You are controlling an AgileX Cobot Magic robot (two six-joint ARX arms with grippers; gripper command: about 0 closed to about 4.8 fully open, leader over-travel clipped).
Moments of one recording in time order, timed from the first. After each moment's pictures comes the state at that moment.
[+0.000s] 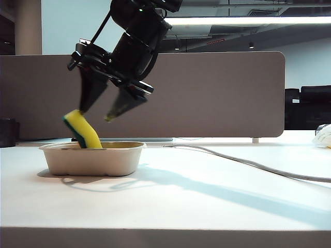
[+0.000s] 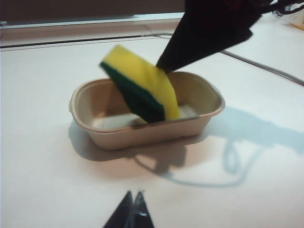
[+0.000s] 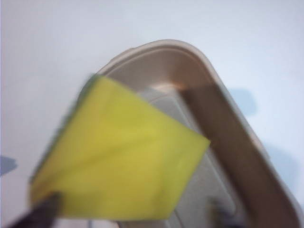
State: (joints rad) left arm -0.32 0.16 0.01 -0.02 0.06 -0.04; right arm 0.77 2.19 2.01 -0.74 -0.28 -0.06
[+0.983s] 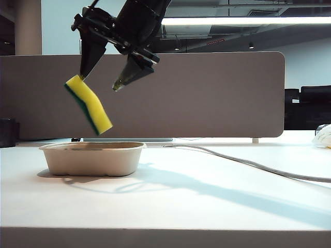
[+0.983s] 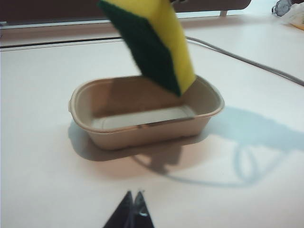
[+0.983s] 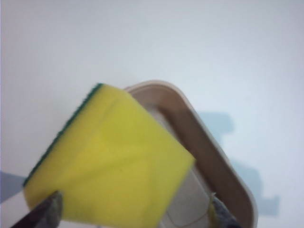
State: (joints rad) left arm -0.32 0.16 0.01 -0.02 0.06 -0.04; right arm 0.77 2.09 2.02 -0.73 -0.20 -0.01
